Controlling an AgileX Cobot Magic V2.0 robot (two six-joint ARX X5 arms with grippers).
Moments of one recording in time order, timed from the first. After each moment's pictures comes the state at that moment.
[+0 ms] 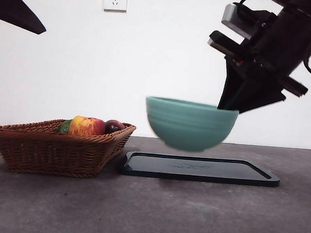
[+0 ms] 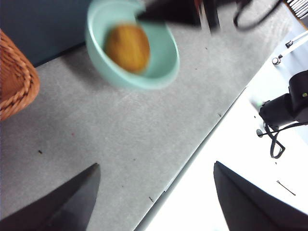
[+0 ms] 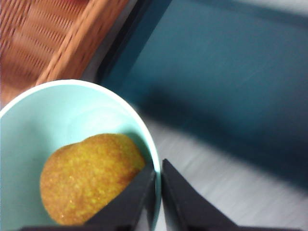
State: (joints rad) left arm -0.55 0.89 0.88 -0.77 0.53 -0.09; right arm 0.49 1.35 0.87 -0.33 -0.21 0.22
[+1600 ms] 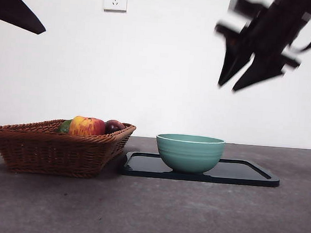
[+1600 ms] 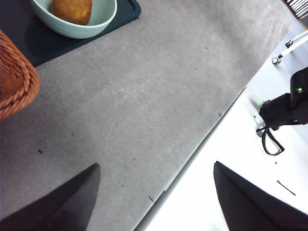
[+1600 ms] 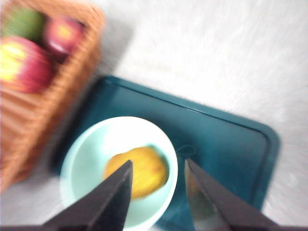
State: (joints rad) left arm -0.55 0.89 0.88 -0.77 0.53 -0.09; right arm 0.34 1.45 1.17 -0.44 -0.21 0.13
